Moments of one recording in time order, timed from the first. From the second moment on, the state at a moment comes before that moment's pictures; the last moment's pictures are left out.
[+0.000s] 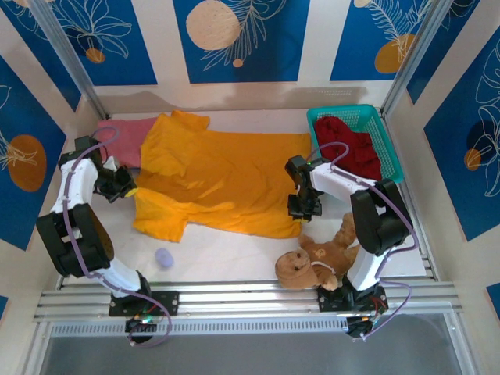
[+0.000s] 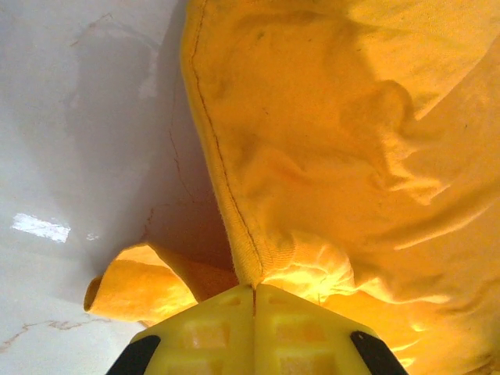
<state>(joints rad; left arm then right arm) 0.34 1.58 1.27 -1.06 0.36 -0.28 0.44 1.74 1.12 -1.02 -0.09 0.56</state>
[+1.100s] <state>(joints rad) 0.32 1.59 1.27 -1.05 0.37 -0.29 0.37 1.76 1.24 -1.13 -0.18 0.48</state>
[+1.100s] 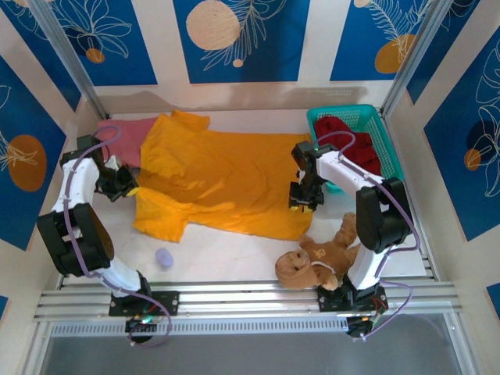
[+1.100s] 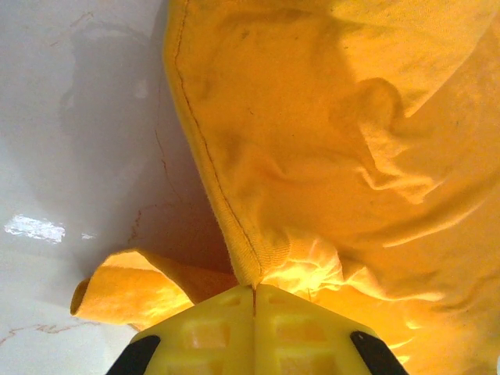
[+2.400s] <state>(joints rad) 0.30 1.66 1.42 -1.08 0.37 -0.29 0.39 2.08 1.57 -1.09 -0.13 0.45</state>
